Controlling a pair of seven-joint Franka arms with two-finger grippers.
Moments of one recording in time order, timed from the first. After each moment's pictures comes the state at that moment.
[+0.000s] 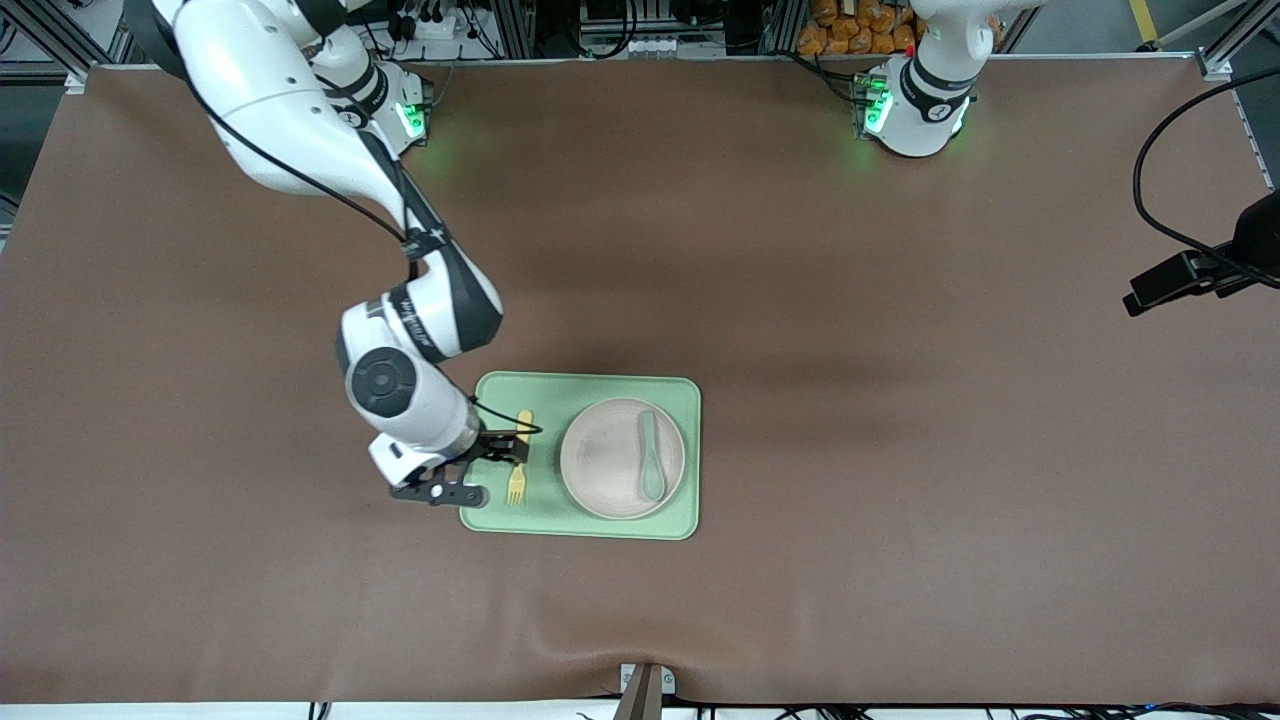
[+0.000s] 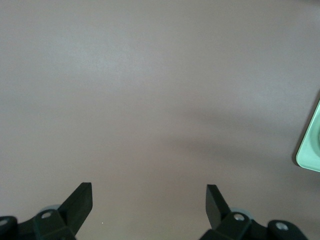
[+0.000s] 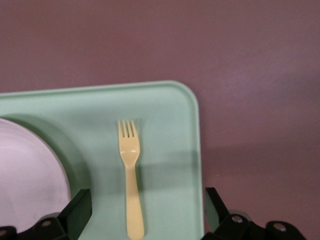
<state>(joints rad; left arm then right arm) 0.18 0.13 -0.22 -1.40 0.03 1.51 -0.24 0.28 0.70 0.11 -1.44 -0.04 2.19 0.49</state>
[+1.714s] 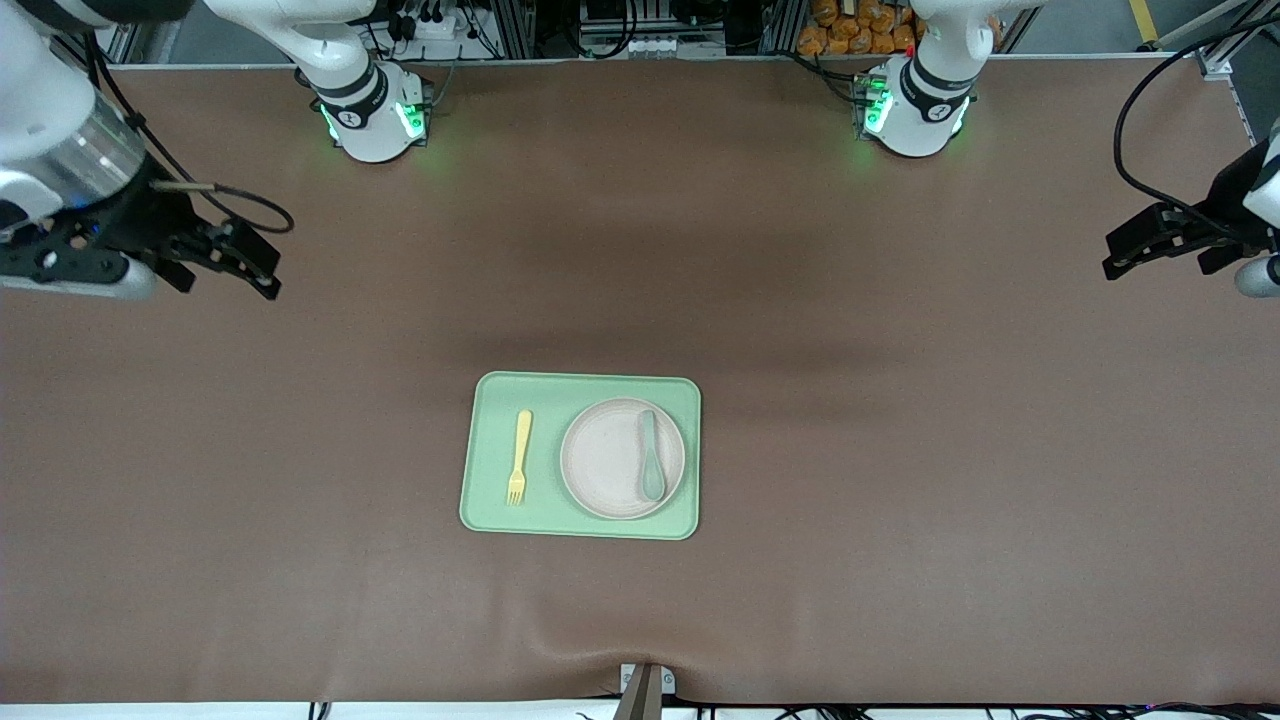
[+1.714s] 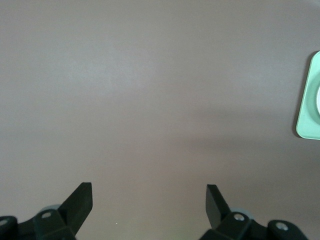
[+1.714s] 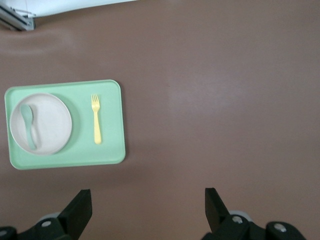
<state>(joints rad) 0.18 0.04 -0.27 -1.47 0.03 1.51 -0.13 0.02 -0.03 0.17 -1.59 0.00 1.67 0.27</state>
